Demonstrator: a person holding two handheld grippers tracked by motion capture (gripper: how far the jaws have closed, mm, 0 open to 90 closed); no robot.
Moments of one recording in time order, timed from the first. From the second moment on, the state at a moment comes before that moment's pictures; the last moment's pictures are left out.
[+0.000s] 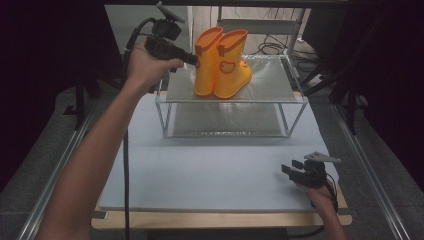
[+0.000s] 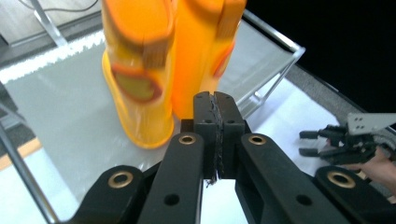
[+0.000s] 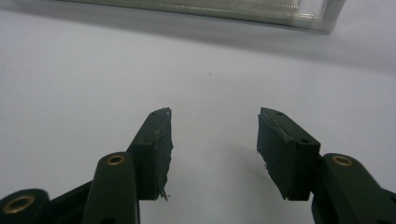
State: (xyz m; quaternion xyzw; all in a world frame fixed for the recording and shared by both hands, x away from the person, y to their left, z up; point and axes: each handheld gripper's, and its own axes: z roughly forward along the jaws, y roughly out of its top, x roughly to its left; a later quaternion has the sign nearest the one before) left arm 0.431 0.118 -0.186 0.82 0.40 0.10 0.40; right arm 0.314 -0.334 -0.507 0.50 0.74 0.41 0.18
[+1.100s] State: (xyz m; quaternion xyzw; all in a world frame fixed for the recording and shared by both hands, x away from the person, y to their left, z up) left arm 0.475 0.145 -0.280 0.81 0.47 0.09 0.36; right arm 0.315 -0.340 -0.510 0.51 0.74 0.40 0.18
